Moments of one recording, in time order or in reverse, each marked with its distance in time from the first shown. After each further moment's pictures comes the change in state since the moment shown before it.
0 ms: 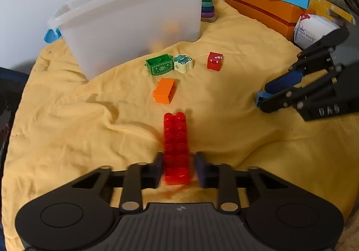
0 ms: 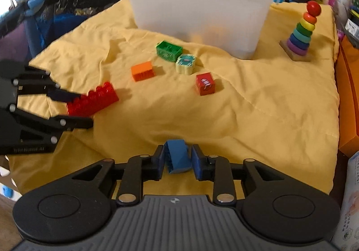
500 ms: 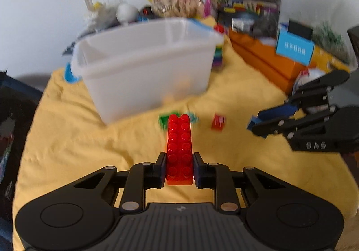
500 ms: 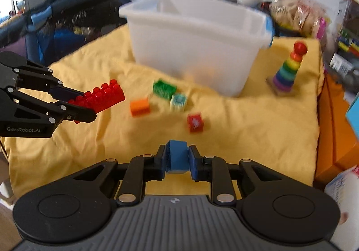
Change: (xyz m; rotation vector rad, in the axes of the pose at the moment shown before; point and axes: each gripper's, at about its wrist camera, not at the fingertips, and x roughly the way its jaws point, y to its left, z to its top) left arm -0.049 0.021 0.046 -0.086 -0.167 -0.015; right arm -0.037 0.003 0.023 -0.027 -0.142 -0.064
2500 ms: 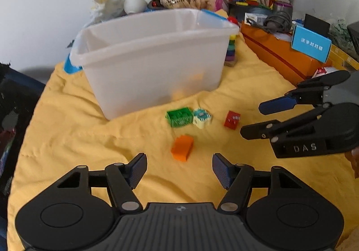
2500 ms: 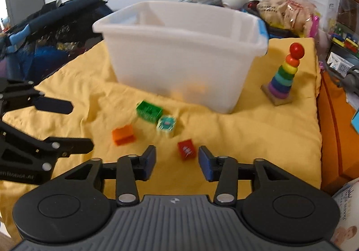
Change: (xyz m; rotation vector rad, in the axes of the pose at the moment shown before) left arm 0.035 -0.001 -0.009 -0.033 0.037 0.049; right arm 0.036 -0.014 0.019 0.076 -0.016 -0.025
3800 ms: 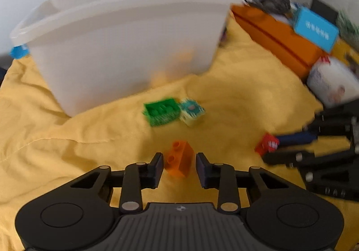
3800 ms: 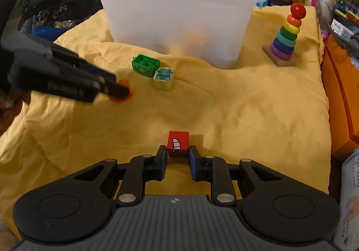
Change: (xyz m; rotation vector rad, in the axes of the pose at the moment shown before) left arm 0.070 0.004 0.018 0.030 0.125 -0.144; right arm 0.010 -0.007 -0.035 0.017 0.116 0.003
